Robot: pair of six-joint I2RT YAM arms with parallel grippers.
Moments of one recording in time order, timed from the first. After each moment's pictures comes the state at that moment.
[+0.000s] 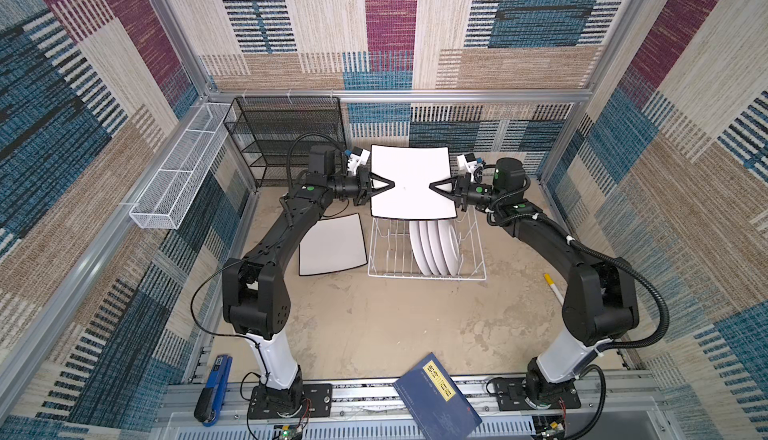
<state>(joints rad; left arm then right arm) -0.25 1.82 1.66 -0.27 1.05 -0.84 0.21 1.69 1.33 0.18 -1.01 1.09</state>
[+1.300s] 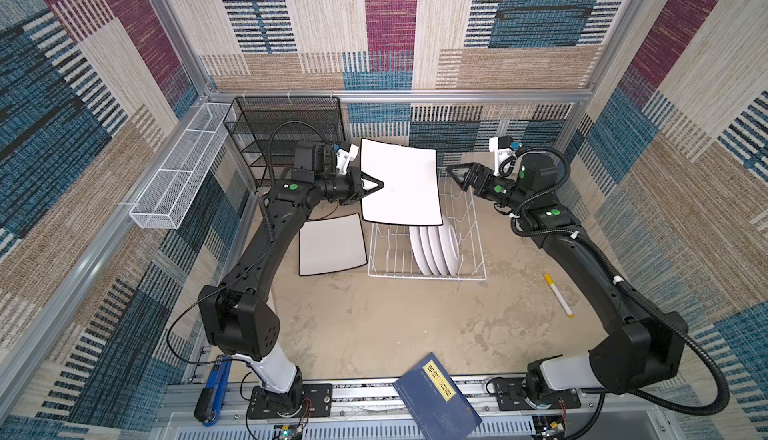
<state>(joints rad) -0.23 1.66 1.73 -0.62 0.83 -0.58 0.22 1.38 1.32 -0.12 -0.52 0.56</state>
